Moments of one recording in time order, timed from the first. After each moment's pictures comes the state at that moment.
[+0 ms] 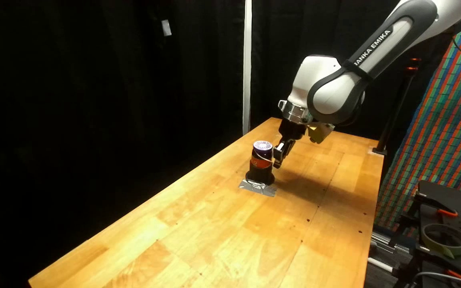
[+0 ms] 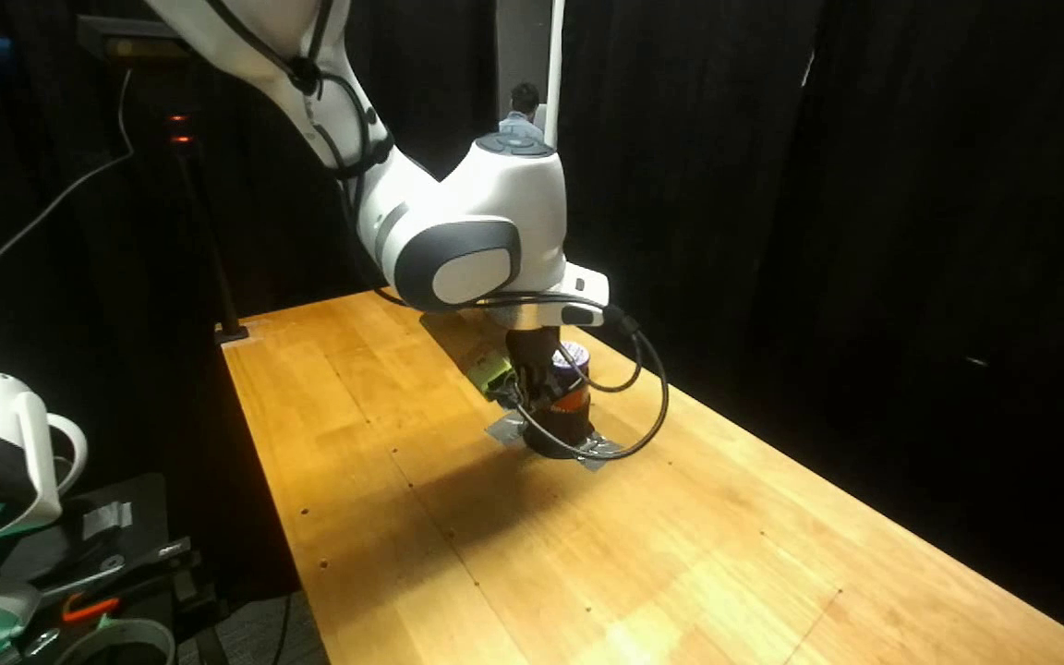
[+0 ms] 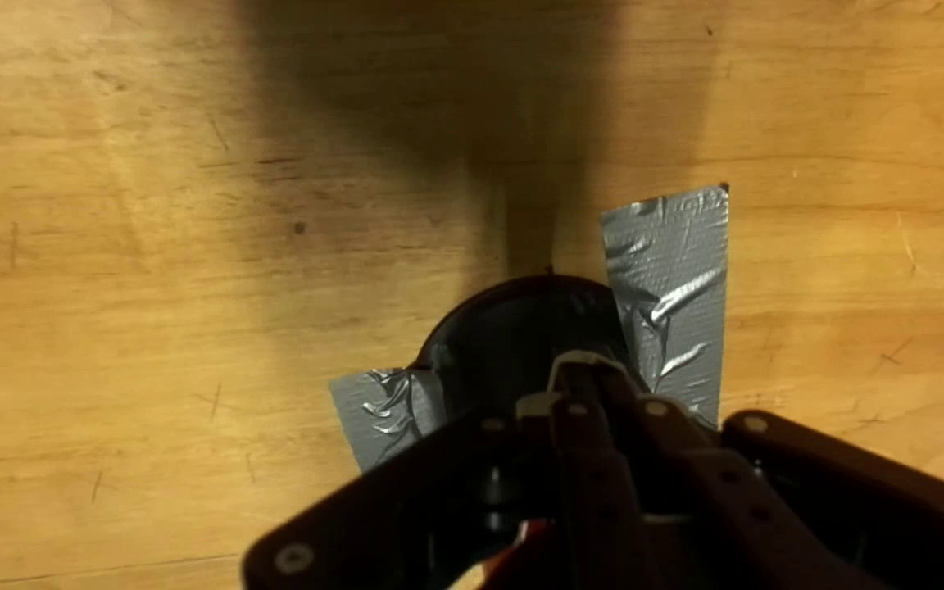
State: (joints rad) arm 0.01 0.42 0.13 -2.16 0.15 2.82 -0.08
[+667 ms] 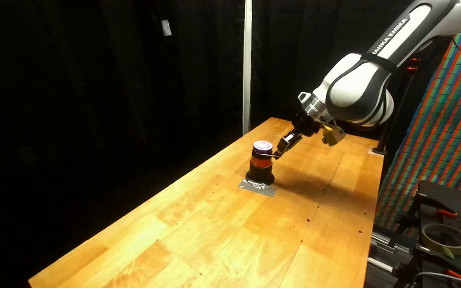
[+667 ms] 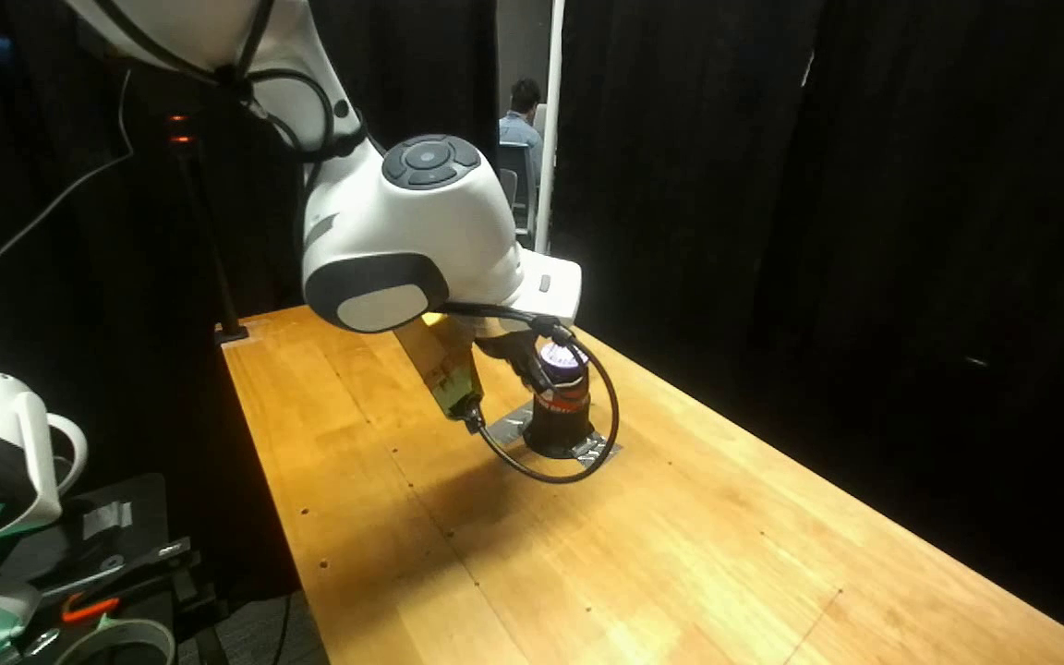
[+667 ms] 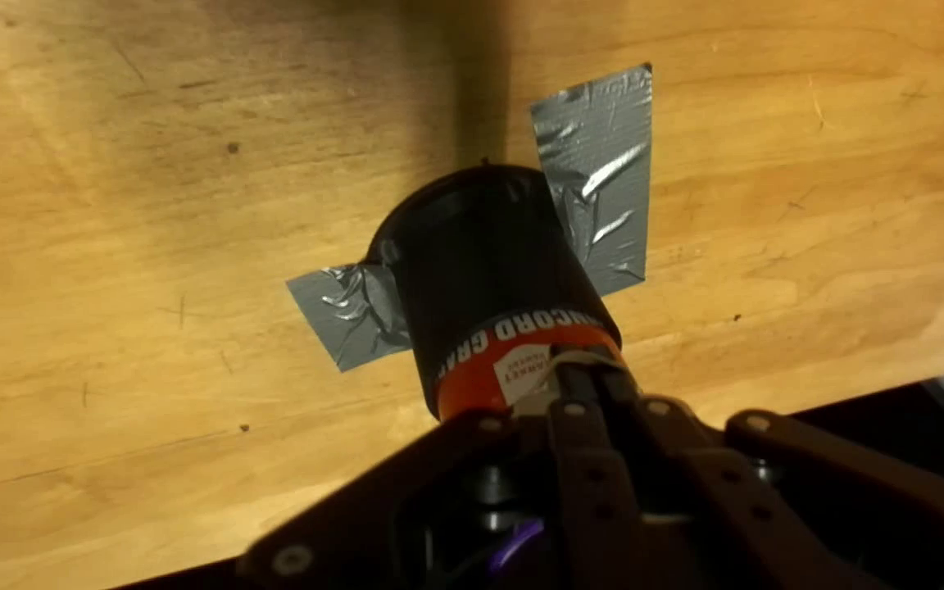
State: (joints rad) arm -0.43 0.40 0.64 -2.36 0.43 3.24 -0.34
